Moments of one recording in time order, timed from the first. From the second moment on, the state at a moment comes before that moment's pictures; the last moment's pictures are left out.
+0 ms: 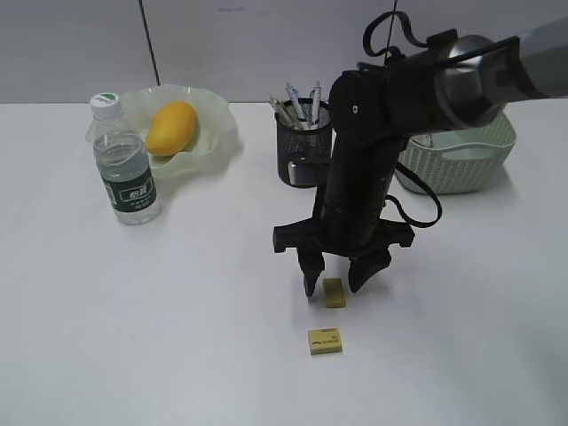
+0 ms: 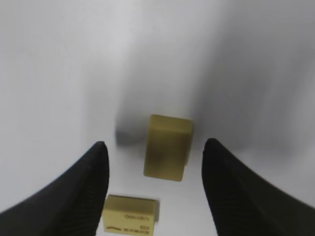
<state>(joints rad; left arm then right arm) -0.09 -0.01 -0.52 0.06 1.07 -0.08 0.61 2.14 -1.38 0.17 0.88 0.35</state>
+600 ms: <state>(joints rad) -0.09 -0.01 -0.52 0.06 1.07 -0.08 0.61 2.18 -1.39 0.17 0.88 0.36</state>
